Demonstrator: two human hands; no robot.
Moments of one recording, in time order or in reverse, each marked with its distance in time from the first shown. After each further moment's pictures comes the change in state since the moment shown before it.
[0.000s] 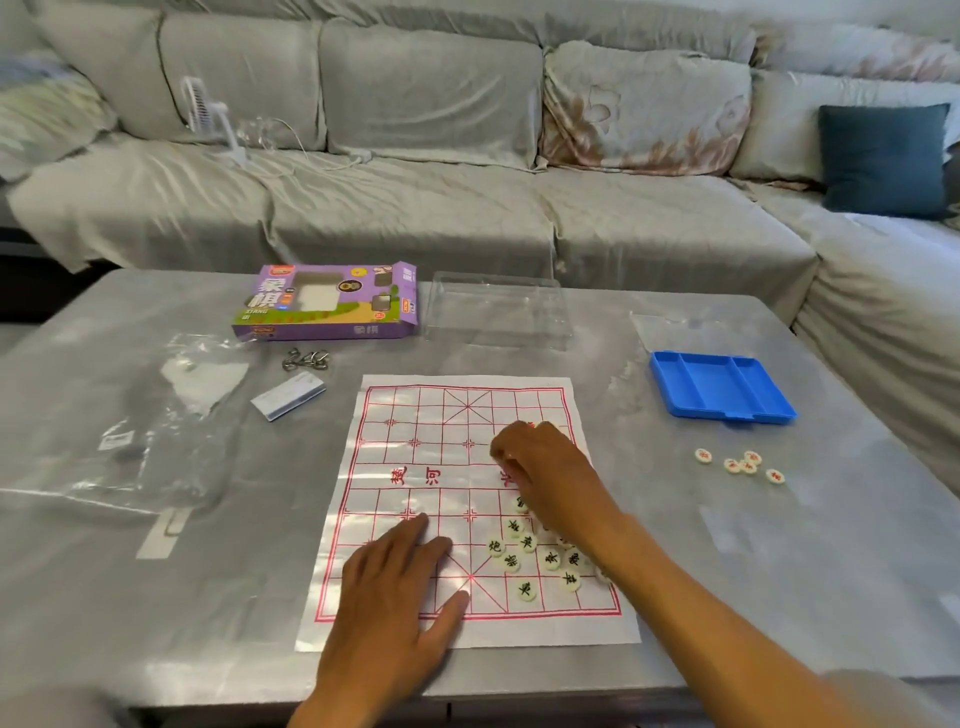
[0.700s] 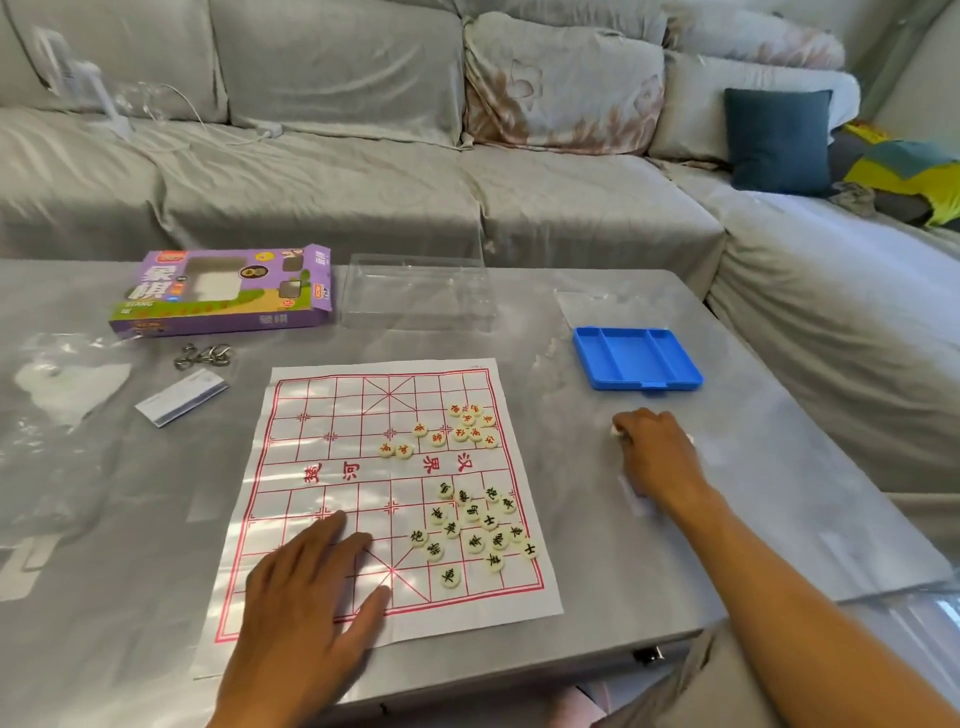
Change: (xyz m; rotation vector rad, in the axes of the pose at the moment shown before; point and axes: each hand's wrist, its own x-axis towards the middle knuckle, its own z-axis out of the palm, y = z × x) left_hand 0.006 -0.003 0.007 0.077 0.037 0.004; right_hand -0.076 0.178 -0.035 -0.210 0.024 0.585
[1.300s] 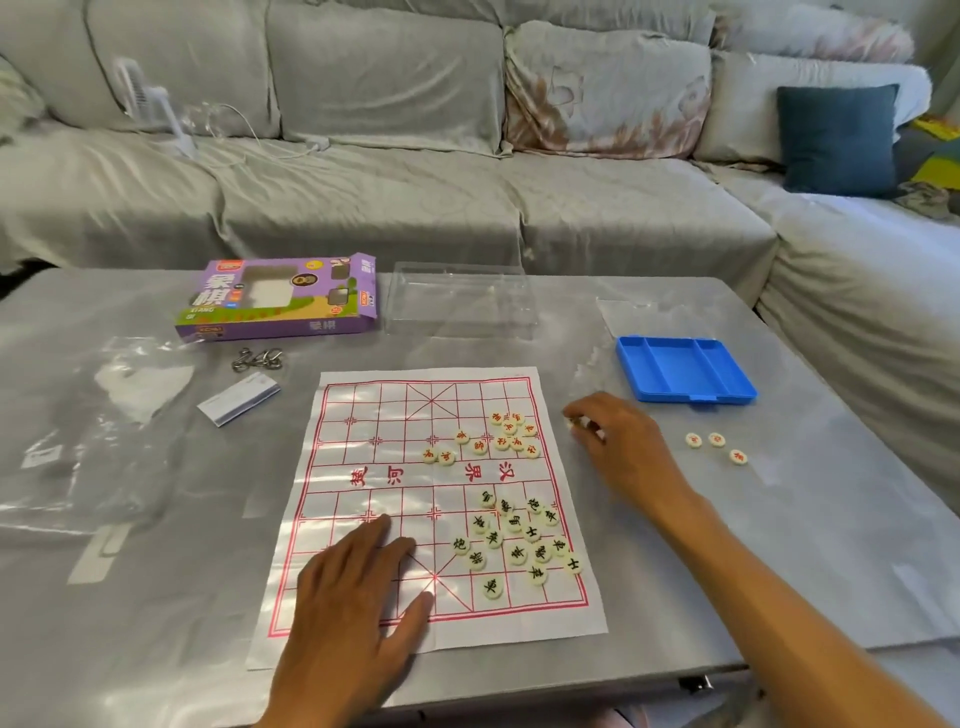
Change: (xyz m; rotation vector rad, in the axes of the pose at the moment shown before) left_hand -0.002 0.005 -0.009 -0.043 -0.024 0.003; right_hand -0.011 -0.102 -0.026 0.332 0.033 -0.255
